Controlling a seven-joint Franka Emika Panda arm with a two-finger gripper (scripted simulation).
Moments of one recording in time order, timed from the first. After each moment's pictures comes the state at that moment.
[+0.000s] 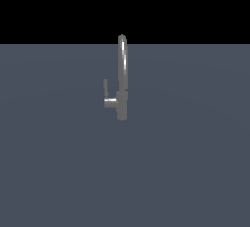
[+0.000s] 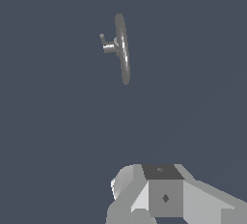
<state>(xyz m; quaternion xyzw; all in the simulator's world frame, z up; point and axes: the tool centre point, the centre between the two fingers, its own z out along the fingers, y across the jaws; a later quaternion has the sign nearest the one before) -0.248 -0.002 0.486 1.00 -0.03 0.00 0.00</state>
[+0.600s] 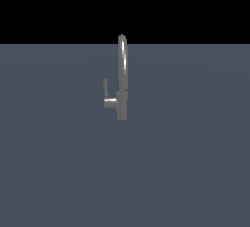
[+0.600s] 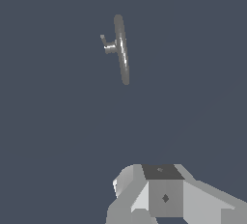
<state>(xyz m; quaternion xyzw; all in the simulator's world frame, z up) -0.248 -0.011 0.486 1.00 -0.04 0.00 -0.02</state>
